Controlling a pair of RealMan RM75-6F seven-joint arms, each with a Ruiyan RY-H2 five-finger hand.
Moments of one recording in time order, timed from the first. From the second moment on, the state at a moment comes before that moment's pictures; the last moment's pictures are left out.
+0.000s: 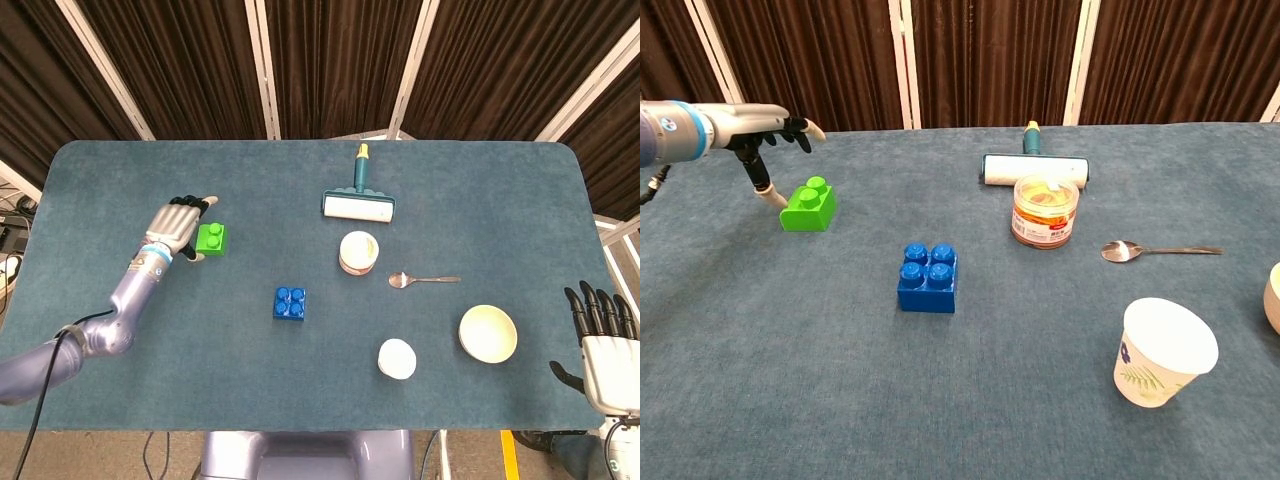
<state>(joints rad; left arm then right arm) -0.92 -1.52 -0.25 -1.09 0.80 0.60 0.37 0.02 -1.07 0.09 -1.79 -1.47 1.54 -0.34</state>
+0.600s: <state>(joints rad) -0.96 -1.64 -0.21 -0.90 0.76 0.55 0.33 0.03 -1.07 0.09 -1.78 -1.46 1.53 -0.34</state>
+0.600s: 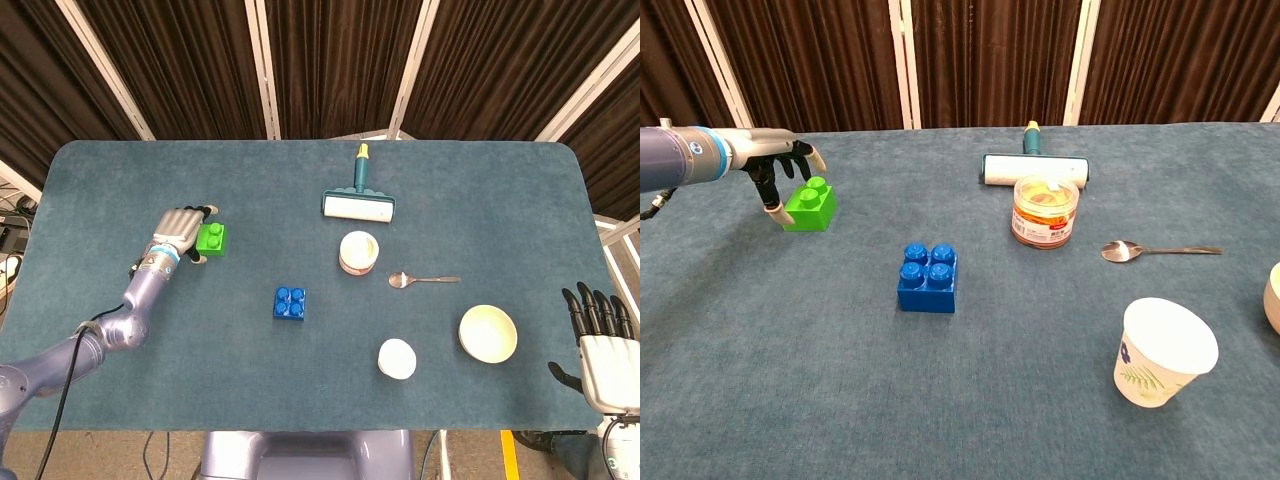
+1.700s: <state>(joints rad) -0.95 -1.40 -0.22 -1.64 0.87 0.75 0.38 0.03 -1.04 0.08 -1.79 -1.46 1.51 -0.25</state>
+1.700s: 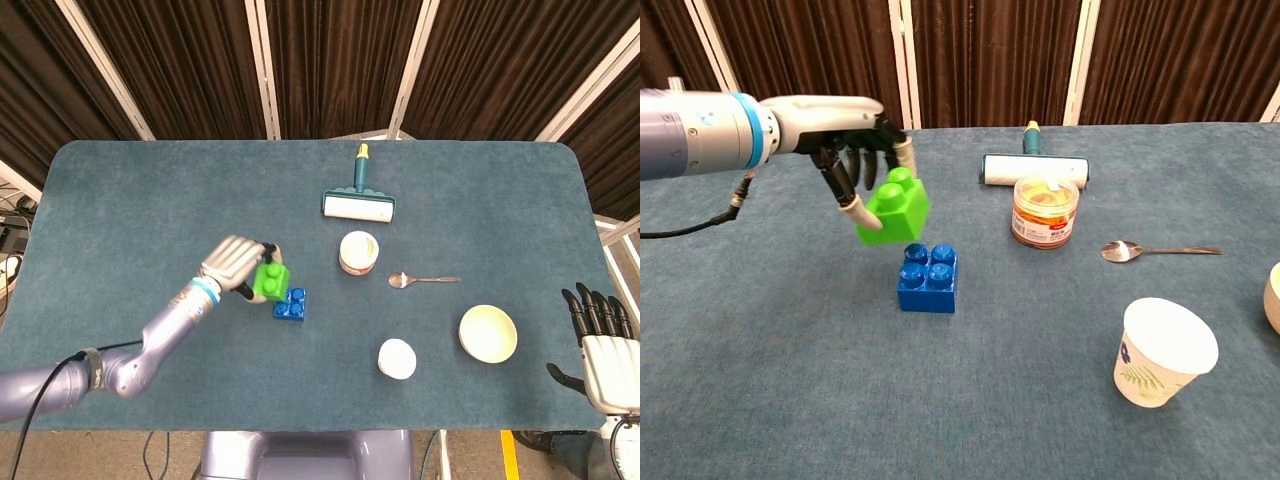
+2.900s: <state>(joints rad) -1.14 -1.54 -0.13 -1.65 0.55 0.93 0.69 0.02 -1.02 0.08 -1.78 -1.46 1.53 -0.21</state>
